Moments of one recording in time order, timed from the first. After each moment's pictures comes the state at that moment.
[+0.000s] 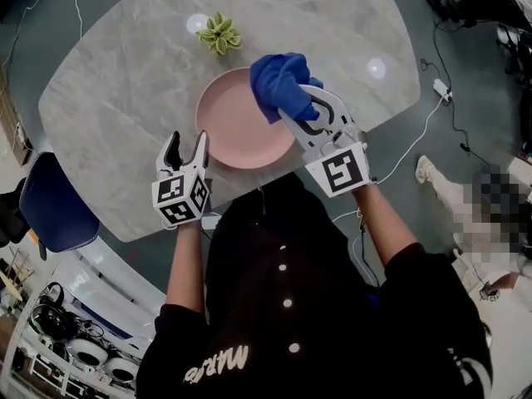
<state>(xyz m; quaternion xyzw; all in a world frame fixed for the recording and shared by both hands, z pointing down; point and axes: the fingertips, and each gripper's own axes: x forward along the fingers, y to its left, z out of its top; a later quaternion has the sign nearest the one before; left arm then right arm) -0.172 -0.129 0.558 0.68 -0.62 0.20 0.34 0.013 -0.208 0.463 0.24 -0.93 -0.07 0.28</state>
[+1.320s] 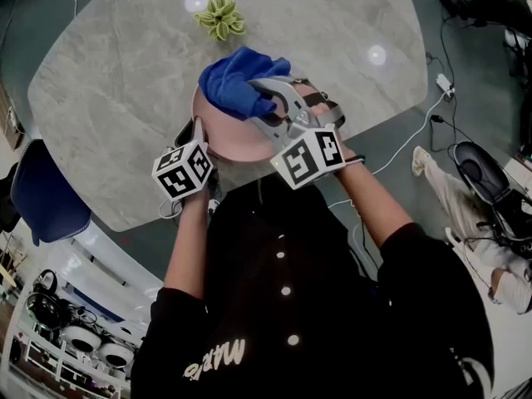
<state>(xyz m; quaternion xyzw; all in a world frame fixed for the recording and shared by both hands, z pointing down) -0.162 -0.125 0.618 0.59 -0.62 0.19 0.48 -0.066 -0.188 0.505 0.10 -0.93 -0.15 0.32</state>
